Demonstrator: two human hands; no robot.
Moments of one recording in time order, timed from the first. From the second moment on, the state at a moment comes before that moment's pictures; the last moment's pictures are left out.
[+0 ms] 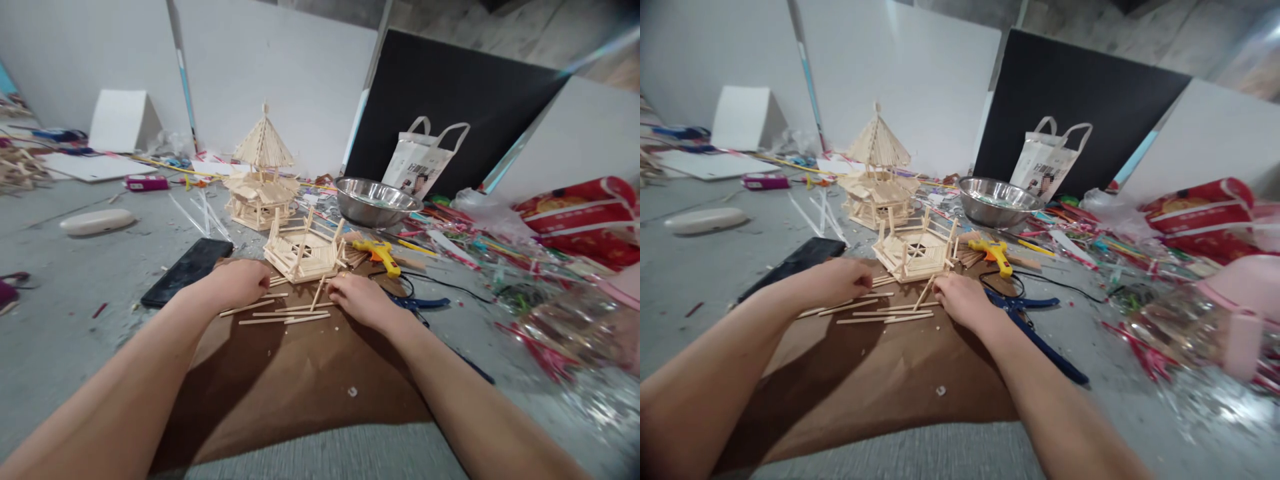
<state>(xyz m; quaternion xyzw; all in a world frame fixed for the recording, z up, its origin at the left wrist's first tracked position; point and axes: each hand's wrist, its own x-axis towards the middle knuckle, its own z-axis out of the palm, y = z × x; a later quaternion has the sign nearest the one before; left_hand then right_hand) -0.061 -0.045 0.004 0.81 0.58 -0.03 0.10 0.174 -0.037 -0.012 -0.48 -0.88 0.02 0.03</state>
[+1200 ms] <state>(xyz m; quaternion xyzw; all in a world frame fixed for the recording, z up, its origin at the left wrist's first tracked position) -0.042 -0.057 0.013 0.83 0.45 0.02 0.34 0.182 -0.040 0.008 -0.42 -0.90 0.09 0.05</state>
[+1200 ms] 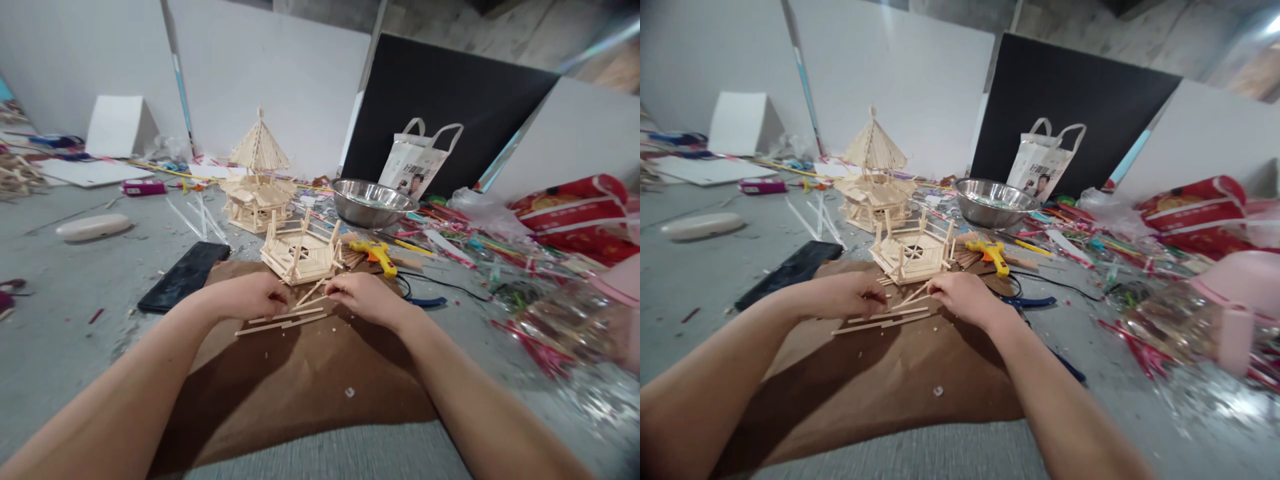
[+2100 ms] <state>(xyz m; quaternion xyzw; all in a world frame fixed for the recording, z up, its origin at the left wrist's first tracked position) -0.045 -0.050 0.004 0.82 0.55 0.02 0.17 0.176 -0.042 0.005 -0.43 -0.90 0.08 0.01</state>
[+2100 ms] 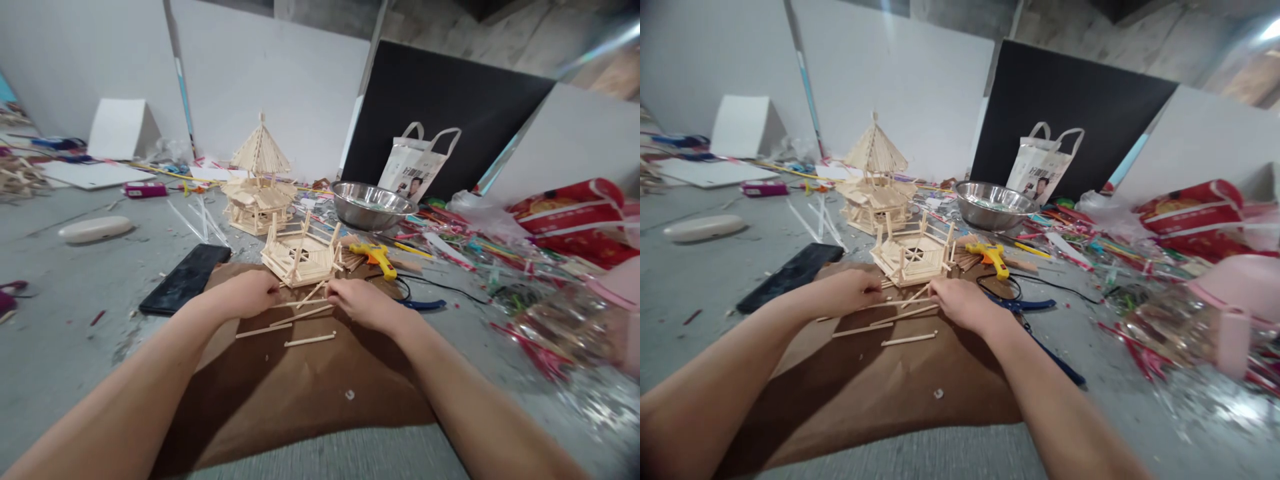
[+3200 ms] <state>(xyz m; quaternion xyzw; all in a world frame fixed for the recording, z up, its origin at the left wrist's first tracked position) -0.005 -0.051 -0.030 0.35 0.45 0.34 0.75 0.205 -0.005 -0.019 -0.56 -0.46 0.58 0.37</state>
